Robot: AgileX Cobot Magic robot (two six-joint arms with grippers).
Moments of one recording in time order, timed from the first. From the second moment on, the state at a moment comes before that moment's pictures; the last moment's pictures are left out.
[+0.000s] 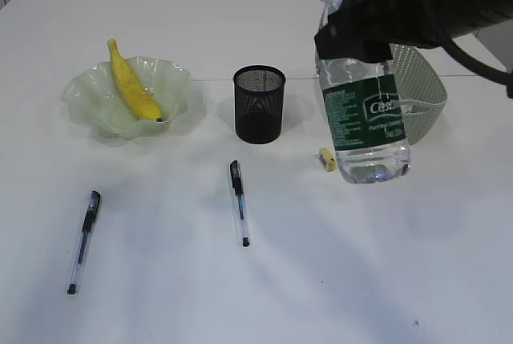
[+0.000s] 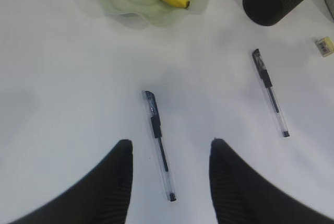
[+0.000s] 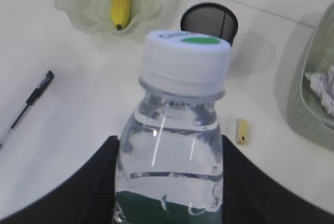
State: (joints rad) left arm 0.07 1.14 -0.96 -0.42 0.84 0.22; right arm 0.50 1.35 -1.18 0.05 0.61 -0.02
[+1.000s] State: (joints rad) left arm 0.07 1.17 -0.96 -0.45 0.82 0.22; right arm 0.50 1.43 -1.18 1.35 0.58 -1.36
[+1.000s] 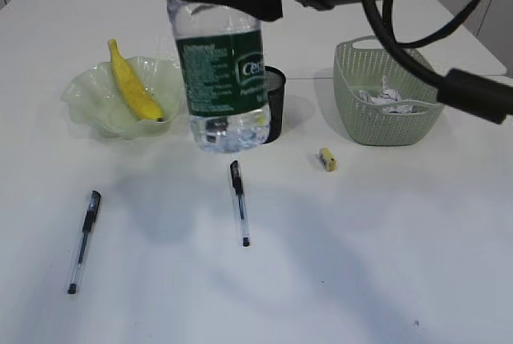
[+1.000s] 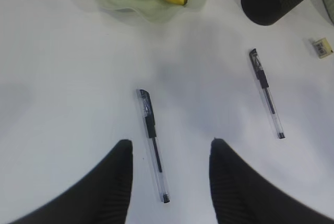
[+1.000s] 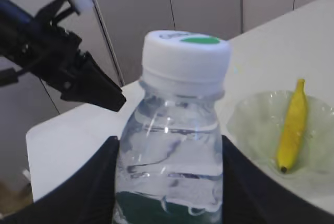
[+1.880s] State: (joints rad) left arm -0.06 1.17 -0.78 -0.46 0.00 0.34; right arm 0.50 1.45 -1.18 1.51 0.58 -1.51
